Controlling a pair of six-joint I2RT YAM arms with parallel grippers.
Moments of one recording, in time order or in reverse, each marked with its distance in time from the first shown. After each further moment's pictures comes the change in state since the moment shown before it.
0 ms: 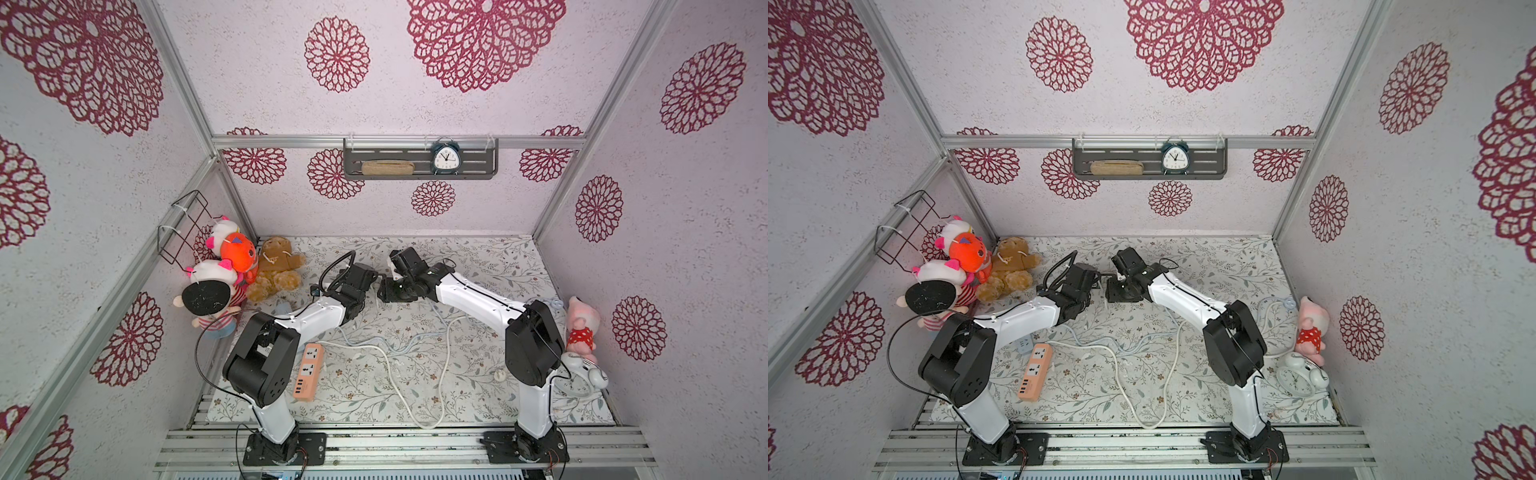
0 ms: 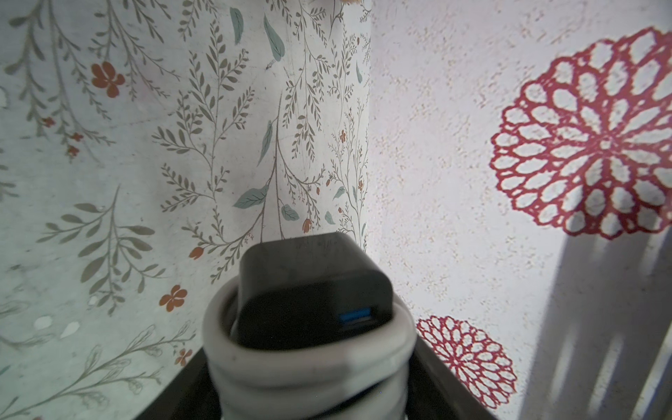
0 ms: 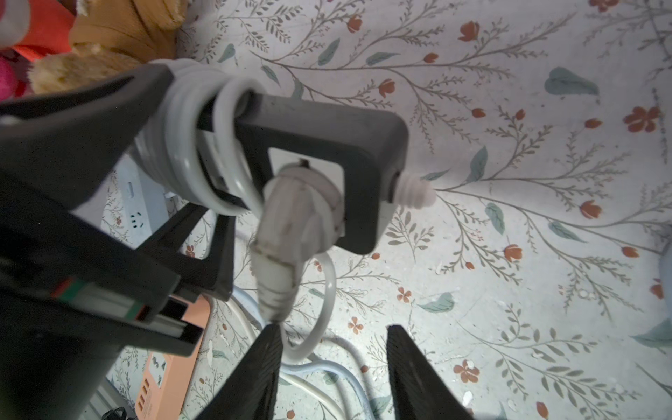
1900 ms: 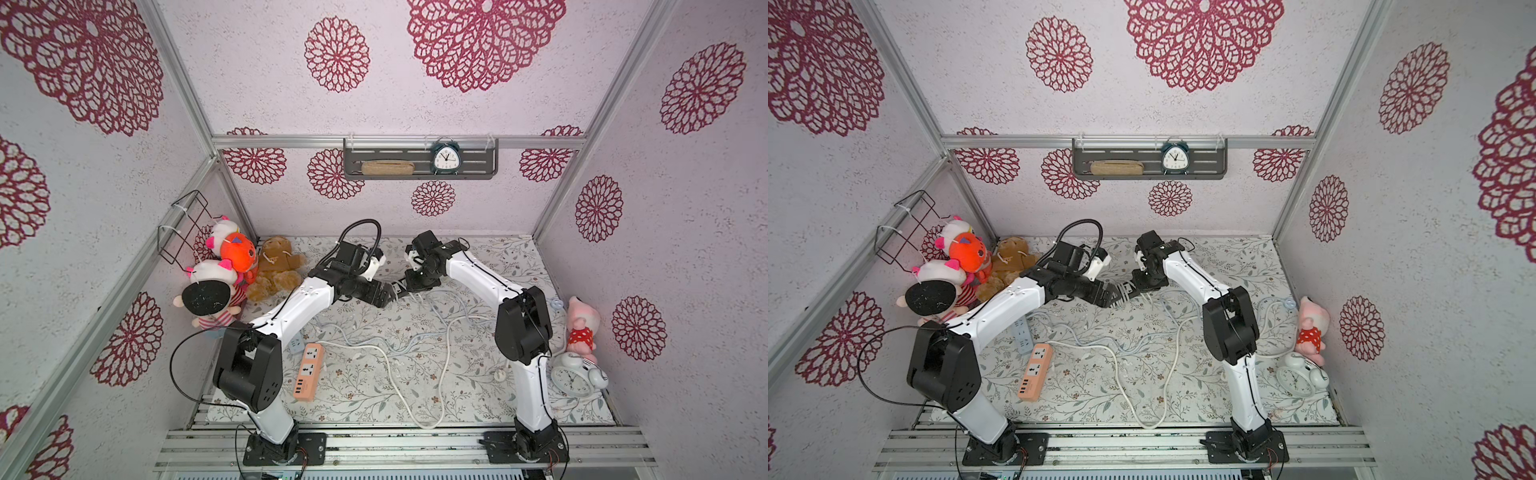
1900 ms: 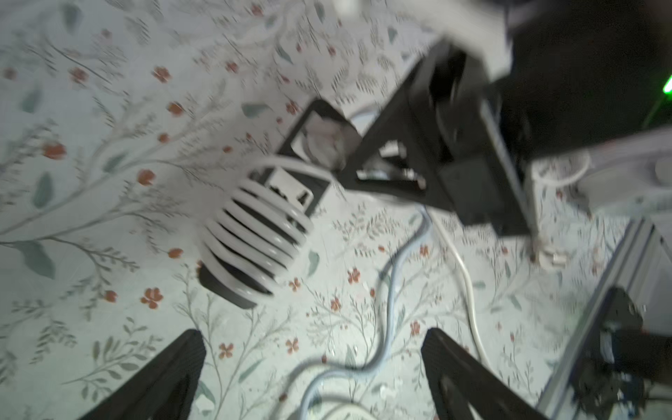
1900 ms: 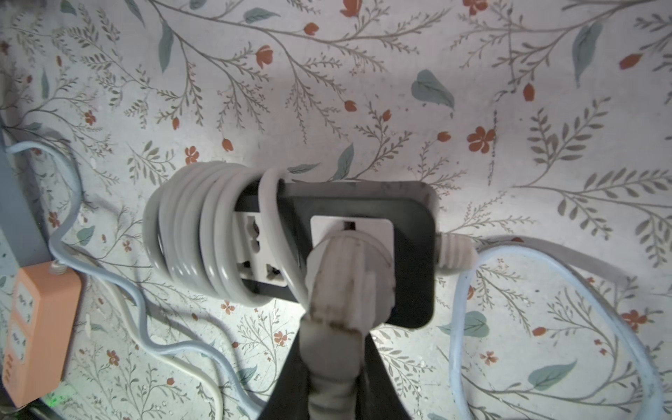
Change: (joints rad) left arm 0.079 -0.045 0.240 -0.534 0.964 1.939; right arm -0.211 0.172 0.264 -0.365 -0.060 -0.357
